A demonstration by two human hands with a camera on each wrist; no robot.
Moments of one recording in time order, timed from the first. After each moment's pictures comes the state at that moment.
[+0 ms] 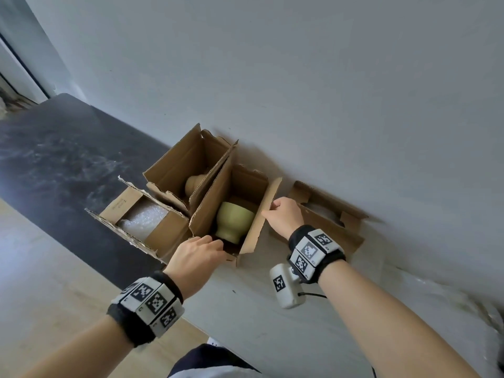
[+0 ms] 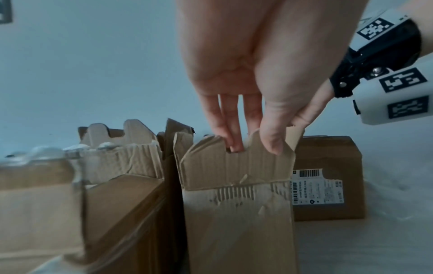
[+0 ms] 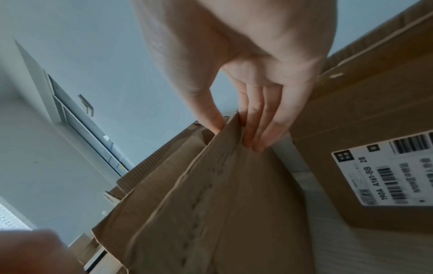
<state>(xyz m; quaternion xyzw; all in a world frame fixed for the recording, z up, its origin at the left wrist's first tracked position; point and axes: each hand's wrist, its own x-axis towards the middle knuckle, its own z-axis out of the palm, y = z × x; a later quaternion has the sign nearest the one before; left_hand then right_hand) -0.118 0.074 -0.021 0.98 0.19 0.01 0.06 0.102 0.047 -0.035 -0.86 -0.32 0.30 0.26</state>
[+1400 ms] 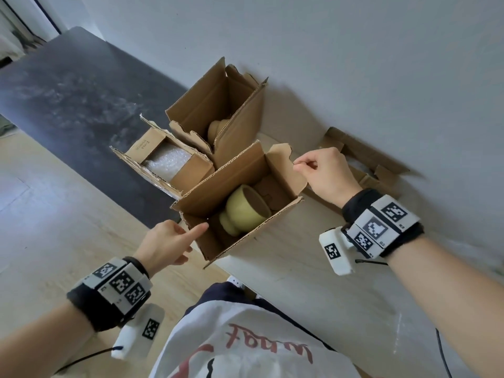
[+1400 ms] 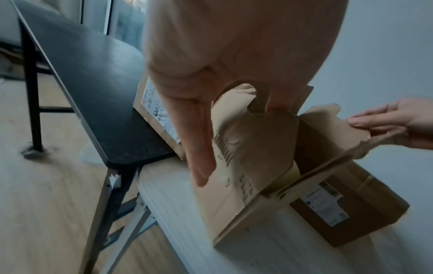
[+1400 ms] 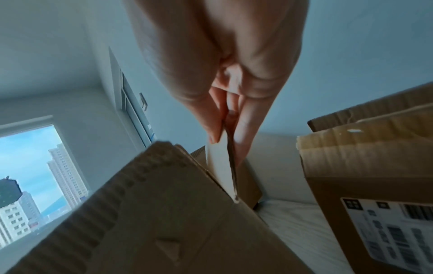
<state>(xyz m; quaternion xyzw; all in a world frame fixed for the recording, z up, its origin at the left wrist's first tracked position) -0.207 0.058 -0.053 0.58 0.65 -0.02 0.49 0.096 0.009 -0.005 -0.79 -0.51 0.20 0.27</state>
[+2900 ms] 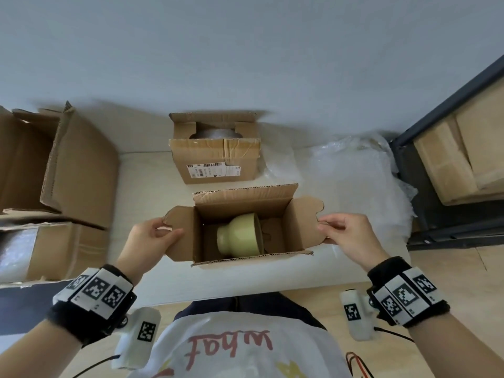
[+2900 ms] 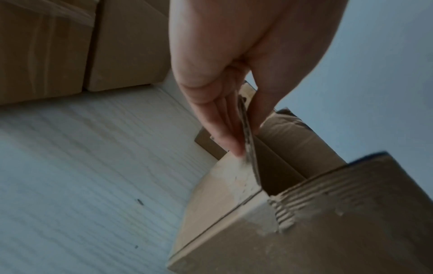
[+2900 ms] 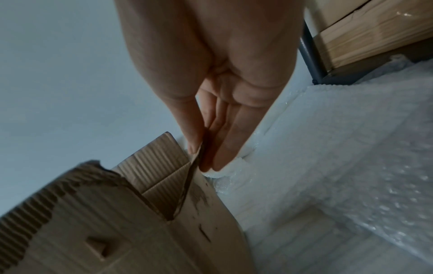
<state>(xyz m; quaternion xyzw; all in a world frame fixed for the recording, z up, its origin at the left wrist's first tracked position) -0.061 0.030 -0.070 0.72 0.43 -0.05 0.55 0.102 -0.301 -0.057 -0.87 -0.07 0.23 0.43</state>
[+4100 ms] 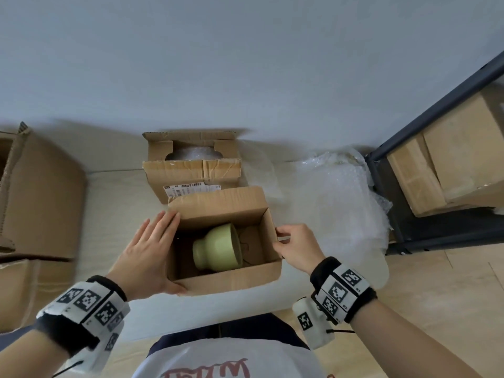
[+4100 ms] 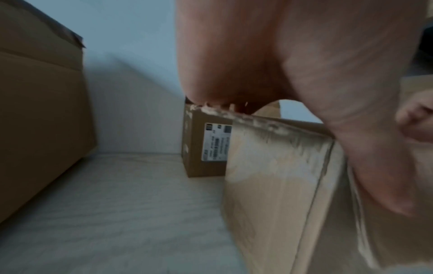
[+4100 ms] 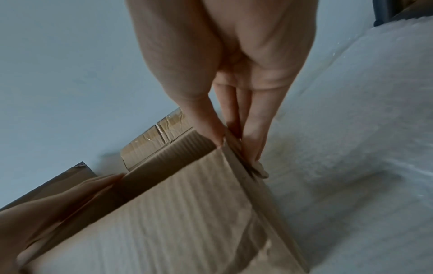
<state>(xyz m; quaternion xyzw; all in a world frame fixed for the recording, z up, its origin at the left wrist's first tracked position) -0.027 0.033 -0.078 0.97 0.03 -0.20 0.13 0.106 -0.244 -0.078 -0.90 -0.09 0.28 0.33</state>
